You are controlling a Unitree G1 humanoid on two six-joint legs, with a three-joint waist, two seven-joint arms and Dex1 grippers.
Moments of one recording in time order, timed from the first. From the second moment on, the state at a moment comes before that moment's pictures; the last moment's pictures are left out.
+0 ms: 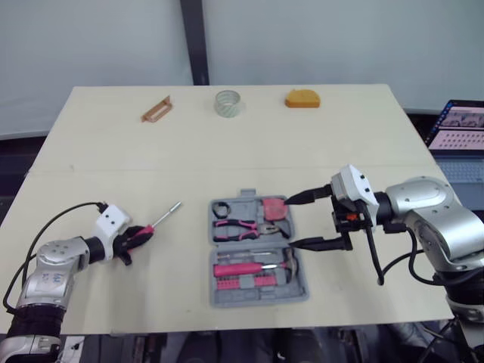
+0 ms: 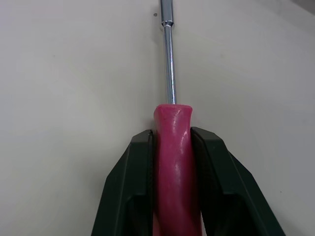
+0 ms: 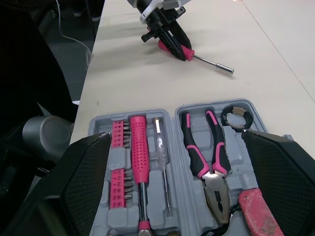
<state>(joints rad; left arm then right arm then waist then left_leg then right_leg) -0.18 0.75 0.13 0.33 -0.15 0.17 -0.84 -0.50 -0.81 0.09 -0.27 0.49 0.50 1.32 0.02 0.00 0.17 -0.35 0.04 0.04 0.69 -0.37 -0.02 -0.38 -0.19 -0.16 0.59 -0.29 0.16</state>
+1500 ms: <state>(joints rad) -0.36 0.77 -0.43 -0.42 -0.24 0.75 -1.06 -0.25 -0.99 0.03 -0.23 0.47 0.44 1.39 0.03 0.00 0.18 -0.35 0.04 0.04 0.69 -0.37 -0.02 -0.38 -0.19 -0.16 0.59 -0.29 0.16</state>
